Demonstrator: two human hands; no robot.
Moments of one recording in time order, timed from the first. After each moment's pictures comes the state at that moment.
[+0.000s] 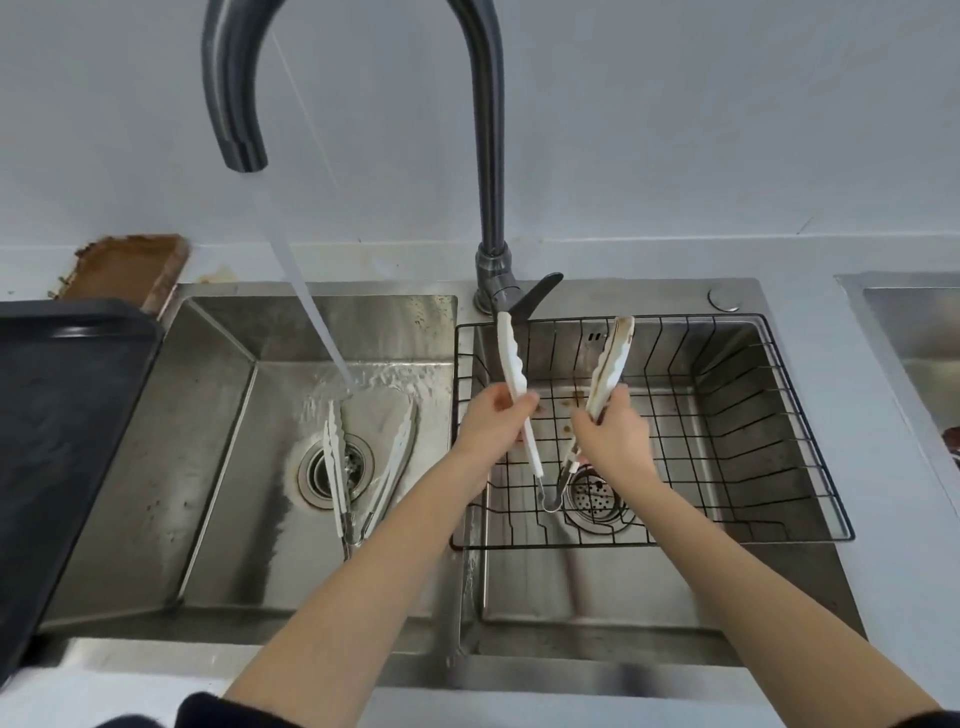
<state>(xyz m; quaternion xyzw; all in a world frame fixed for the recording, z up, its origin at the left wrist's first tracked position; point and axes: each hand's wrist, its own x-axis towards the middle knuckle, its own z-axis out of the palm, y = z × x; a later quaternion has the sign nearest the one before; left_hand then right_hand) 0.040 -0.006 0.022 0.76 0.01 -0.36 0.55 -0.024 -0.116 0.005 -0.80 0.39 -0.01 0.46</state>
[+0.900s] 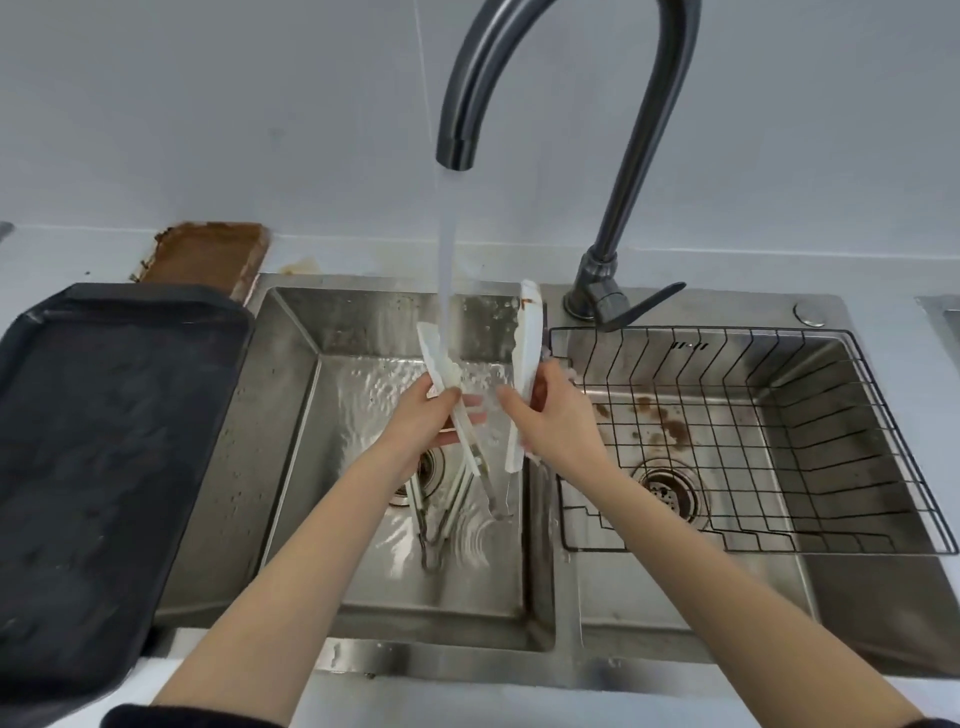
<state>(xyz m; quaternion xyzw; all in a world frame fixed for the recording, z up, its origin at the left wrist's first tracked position) 0.120 0.147 0.031 0.71 0.06 -0.35 0.61 0.049 0.024 0.048 -0.82 0.26 -0.01 0.51</state>
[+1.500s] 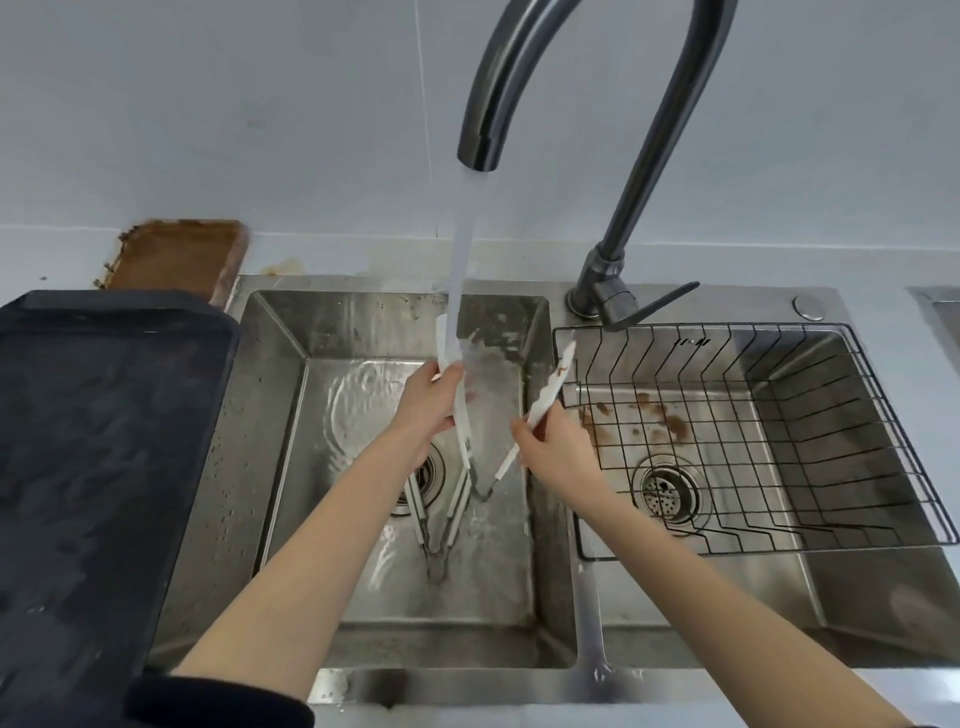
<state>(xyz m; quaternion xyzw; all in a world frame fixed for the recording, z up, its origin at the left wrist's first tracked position) 0.149 0.136 0.021 0.71 0.08 -0.35 0.61 0.054 0.032 0.005 -0.82 0.33 0.08 0.46</state>
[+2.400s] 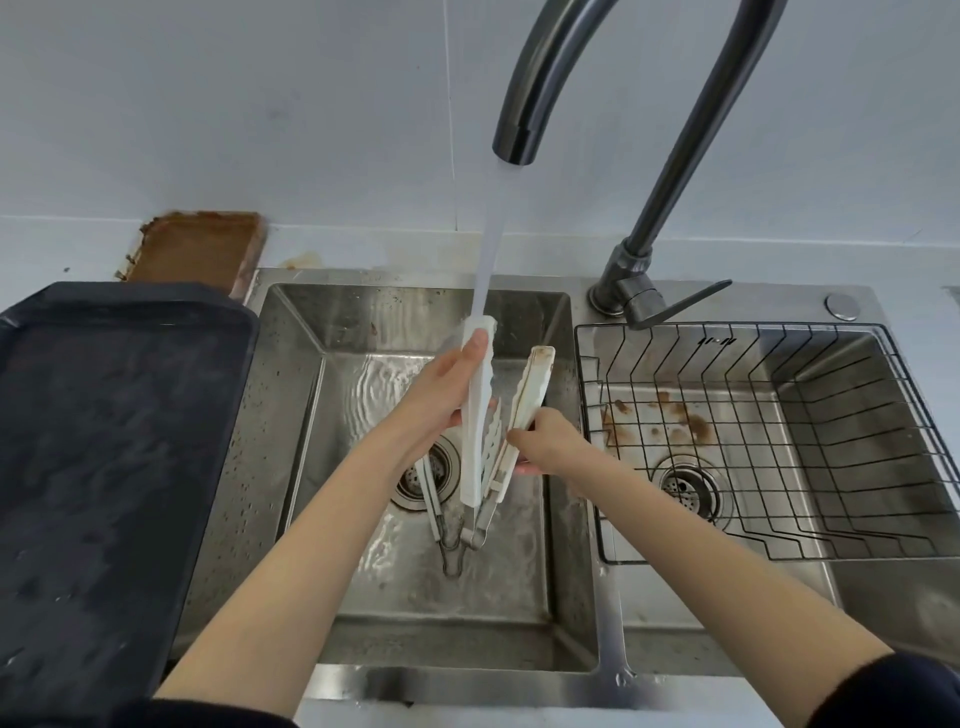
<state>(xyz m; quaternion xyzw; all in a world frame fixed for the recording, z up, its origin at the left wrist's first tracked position) 0.154 0.152 0.045 0.70 -0.04 -0.39 0.60 0.084 0.042 0.000 -0.69 0.38 0.23 0.58</state>
